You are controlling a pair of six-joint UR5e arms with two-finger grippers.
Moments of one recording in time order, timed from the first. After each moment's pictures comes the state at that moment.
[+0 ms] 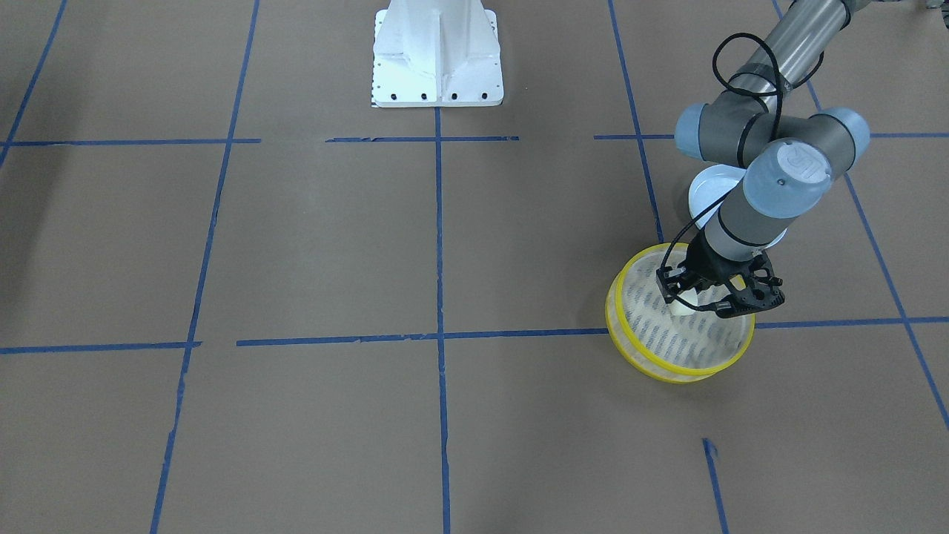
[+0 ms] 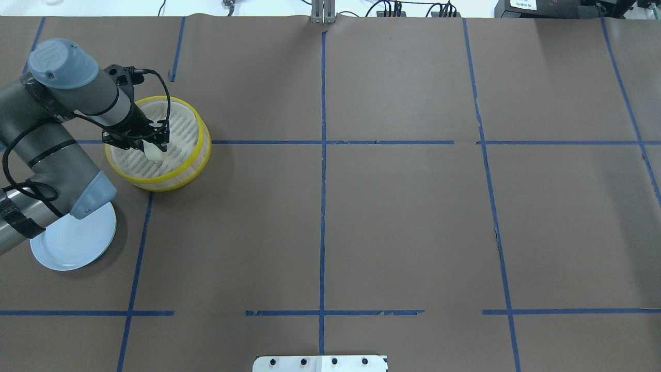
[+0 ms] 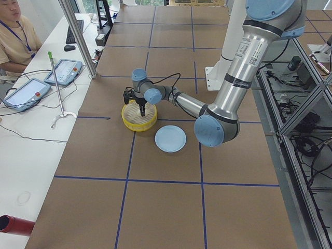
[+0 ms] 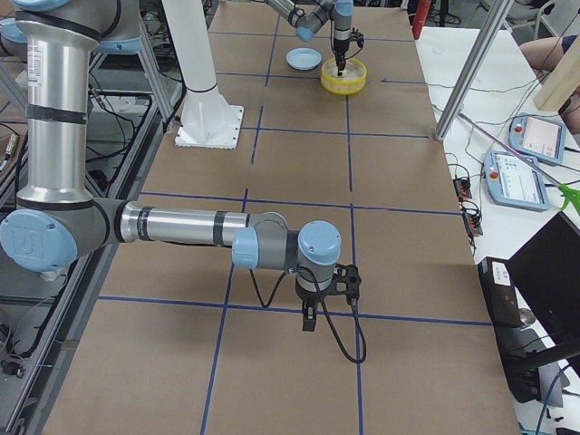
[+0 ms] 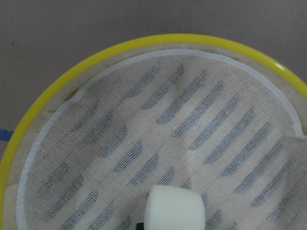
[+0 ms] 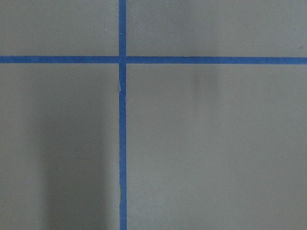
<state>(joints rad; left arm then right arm) -0.87 -1.97 -1.52 -1.86 -2.10 -1.07 1.57 -1.68 1.65 -1.57 2.29 0.01</state>
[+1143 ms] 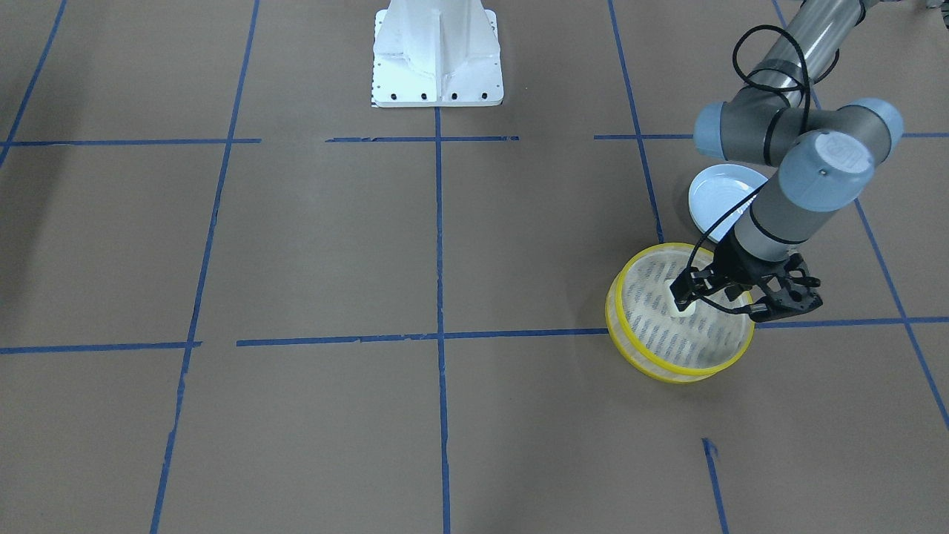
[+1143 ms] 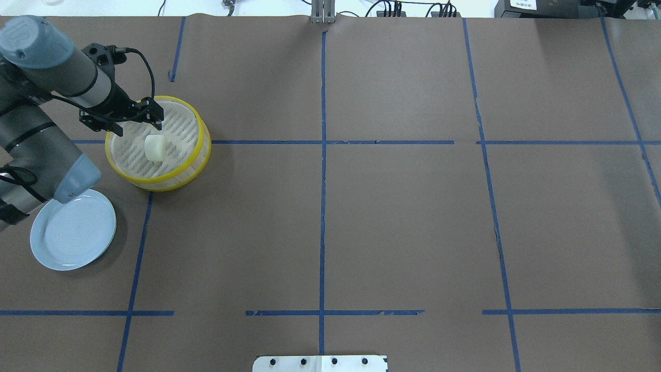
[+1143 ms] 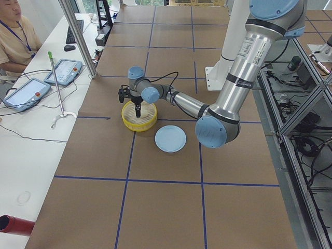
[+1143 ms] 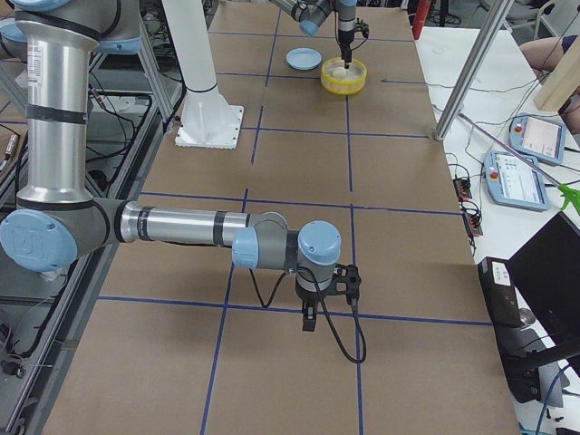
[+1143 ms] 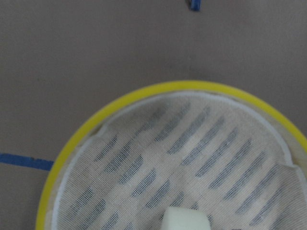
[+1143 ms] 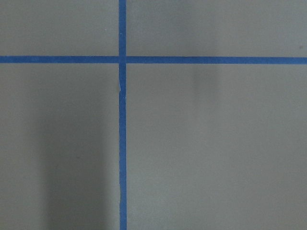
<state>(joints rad) -0.97 -1.95 -1.57 -1.85 -2.11 -1.02 1.57 -1.68 1.65 -1.57 2.29 0.01</state>
